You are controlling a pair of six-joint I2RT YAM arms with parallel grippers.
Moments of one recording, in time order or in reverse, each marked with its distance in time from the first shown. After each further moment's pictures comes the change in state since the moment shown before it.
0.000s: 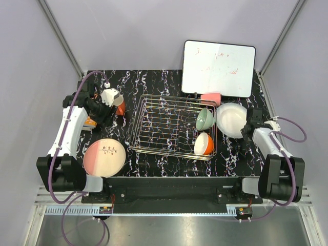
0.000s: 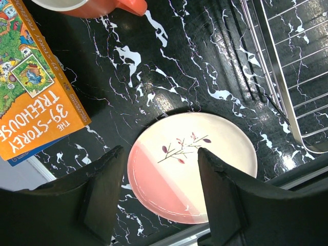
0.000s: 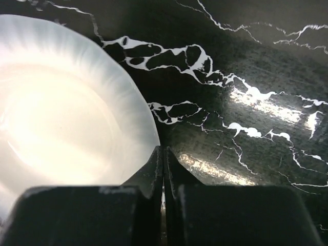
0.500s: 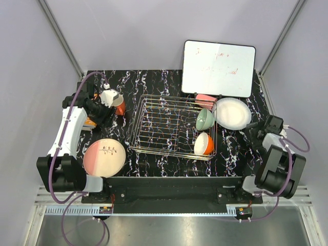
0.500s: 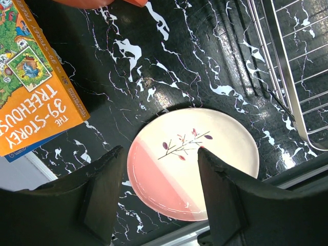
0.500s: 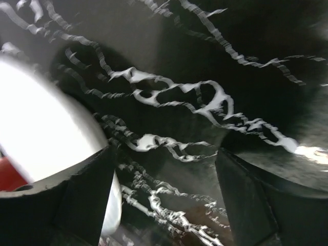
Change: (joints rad) left arm 0.011 -0.002 -0.015 -0.003 -0.007 0.008; right arm -0.320 0.108 -0.097 0.300 -0.445 -0.058
